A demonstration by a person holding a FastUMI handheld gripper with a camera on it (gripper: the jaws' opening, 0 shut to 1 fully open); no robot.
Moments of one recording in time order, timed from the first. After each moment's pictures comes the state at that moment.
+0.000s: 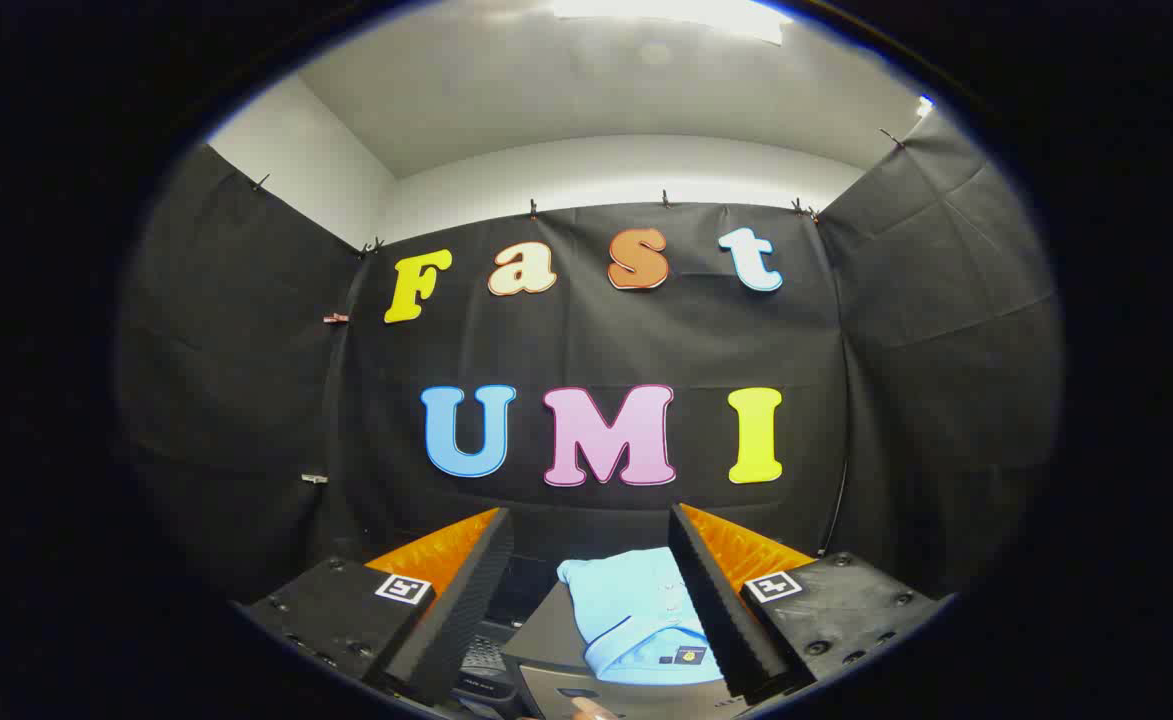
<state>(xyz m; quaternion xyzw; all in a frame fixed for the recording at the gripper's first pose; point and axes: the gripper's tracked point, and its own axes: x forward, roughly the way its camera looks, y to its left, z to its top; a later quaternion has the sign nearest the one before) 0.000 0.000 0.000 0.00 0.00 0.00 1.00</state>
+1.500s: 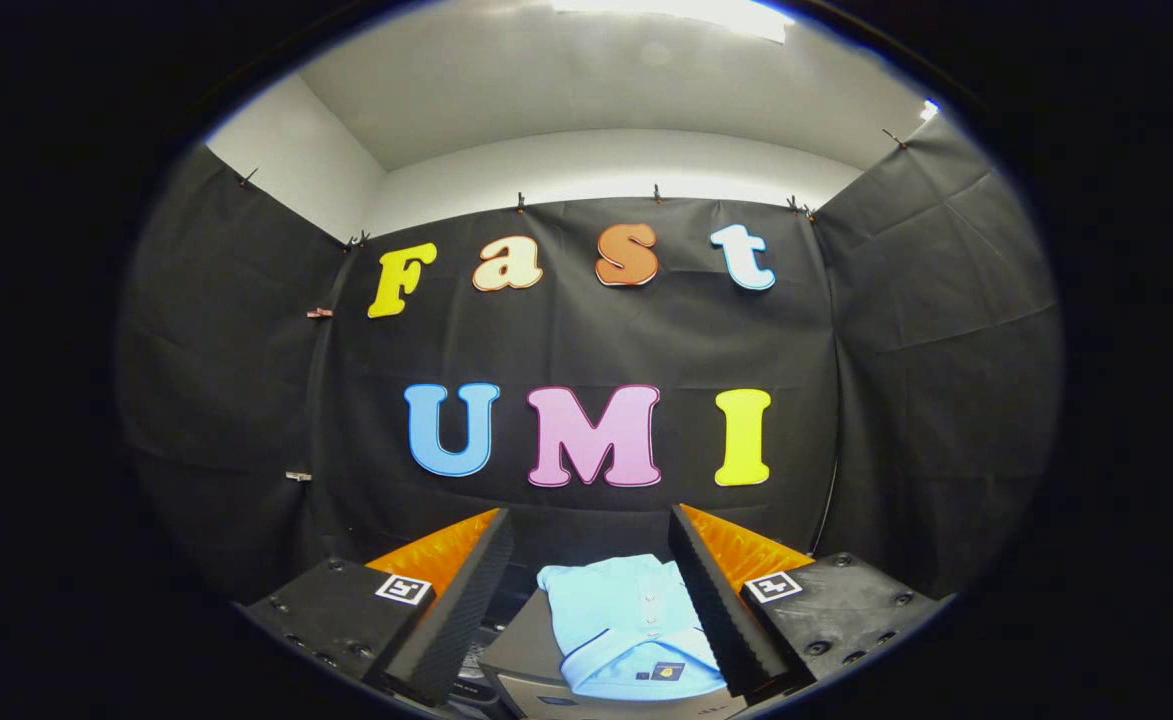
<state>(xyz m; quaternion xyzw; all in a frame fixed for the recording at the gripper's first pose) 0.028 -0.019 0.004 -0.01 0.02 -0.02 1.00</state>
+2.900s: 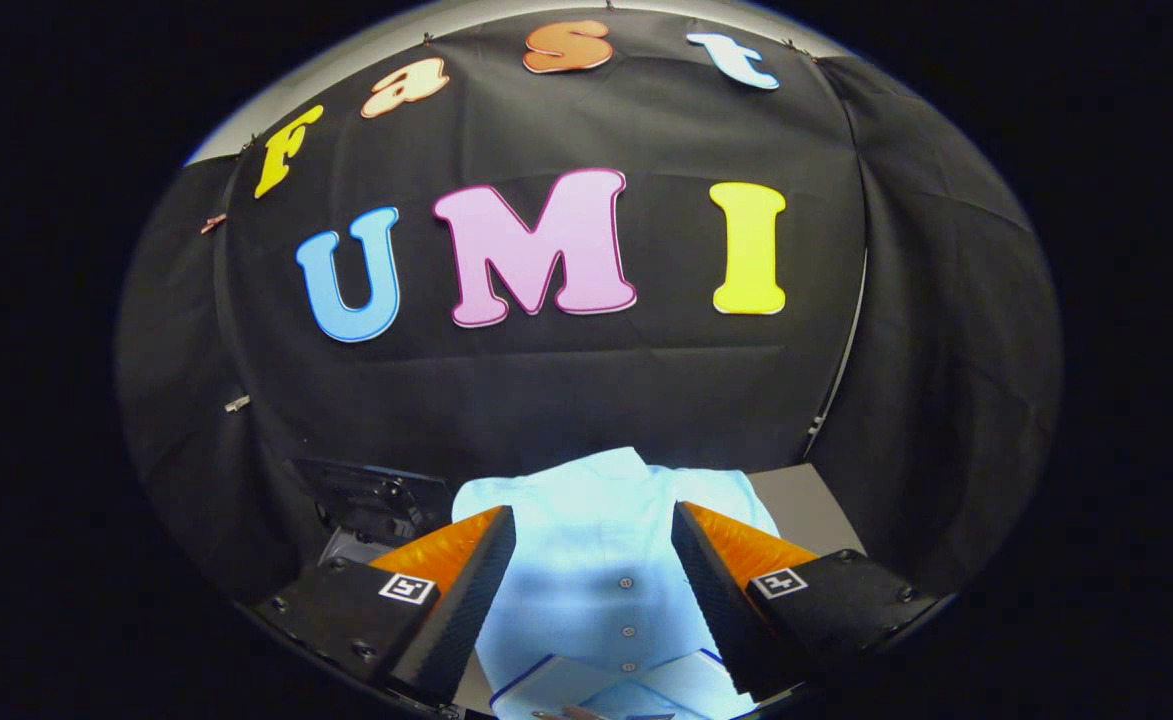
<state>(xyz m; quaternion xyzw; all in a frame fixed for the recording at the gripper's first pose) 0.203 -0.099 -0.179 0.04 0.33 -0.08 0.94</state>
